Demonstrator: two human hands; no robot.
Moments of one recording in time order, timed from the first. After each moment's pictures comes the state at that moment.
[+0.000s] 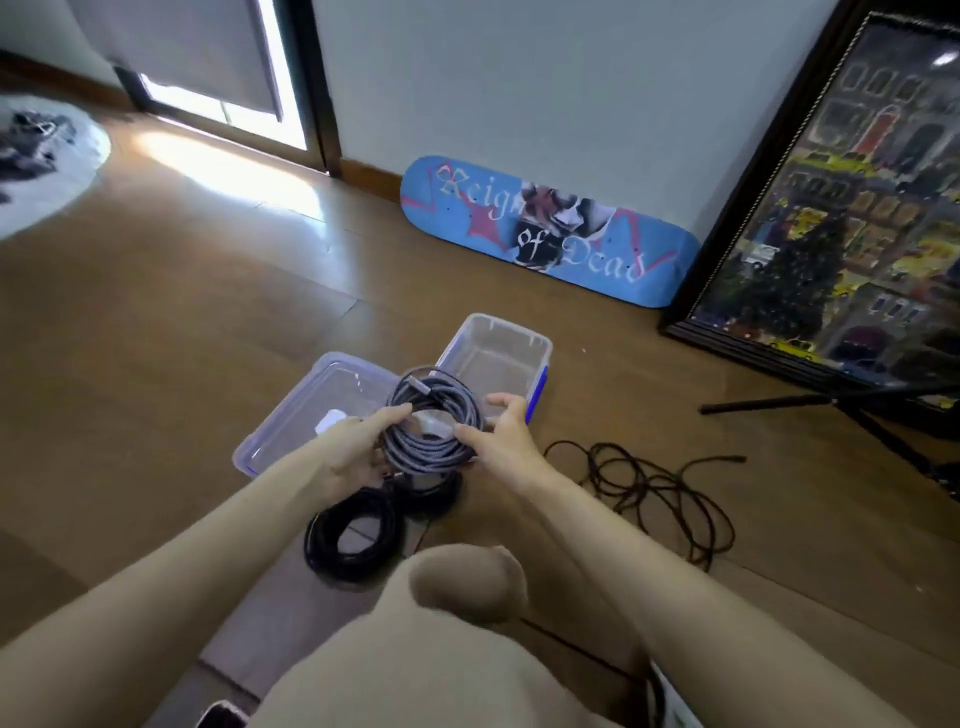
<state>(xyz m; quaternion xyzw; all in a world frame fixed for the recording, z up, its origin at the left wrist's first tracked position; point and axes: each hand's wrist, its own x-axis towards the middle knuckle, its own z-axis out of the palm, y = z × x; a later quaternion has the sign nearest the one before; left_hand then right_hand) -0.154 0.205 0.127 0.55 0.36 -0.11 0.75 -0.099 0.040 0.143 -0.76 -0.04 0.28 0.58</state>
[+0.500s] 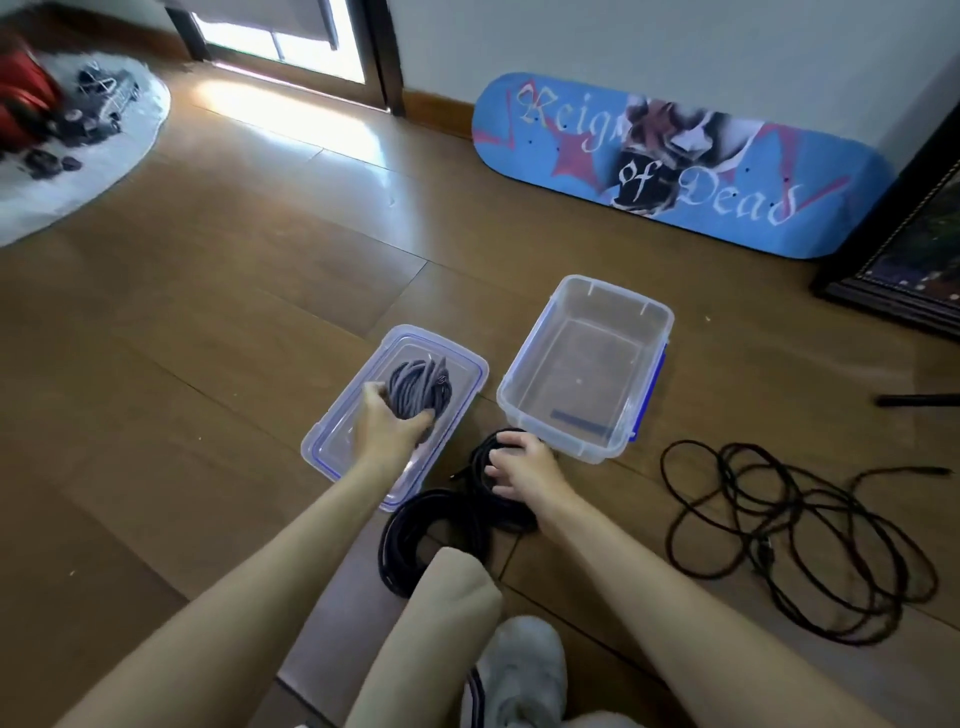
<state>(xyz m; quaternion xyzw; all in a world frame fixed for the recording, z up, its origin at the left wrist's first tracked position) -0.126 0.287 0.030 0.78 0.42 0.08 0.47 -0.077 0.126 0.019 -0.72 0.04 0.41 0.55</state>
